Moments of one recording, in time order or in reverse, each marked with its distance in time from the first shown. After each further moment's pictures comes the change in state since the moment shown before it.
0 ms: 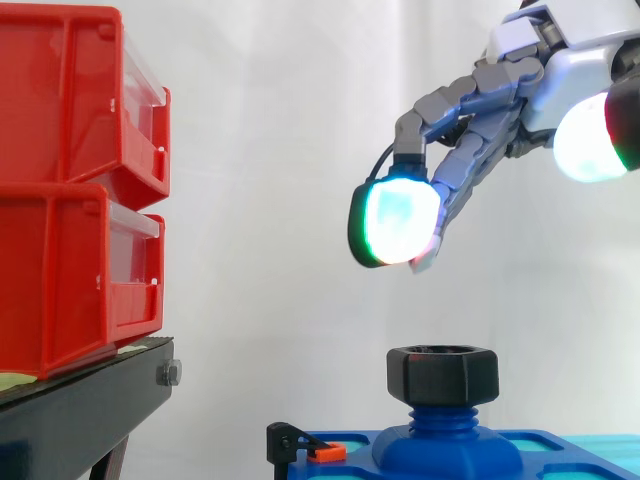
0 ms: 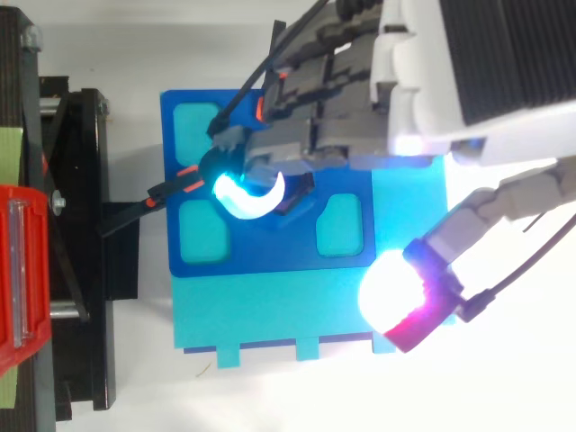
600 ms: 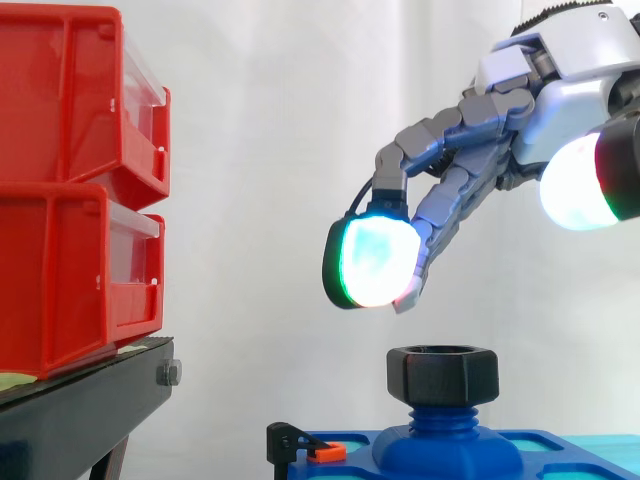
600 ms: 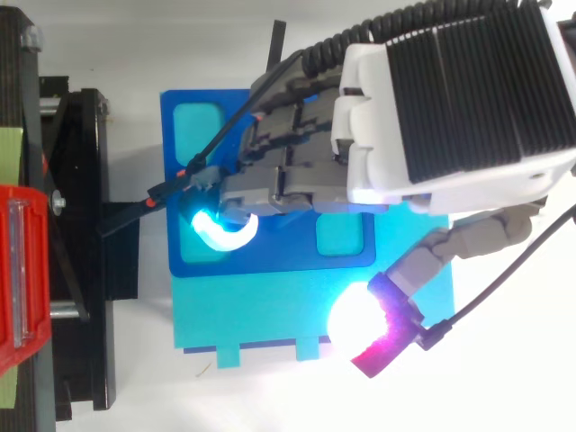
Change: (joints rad) arm 0.030 -0.011 -0.053 0.080 0.030 0.021
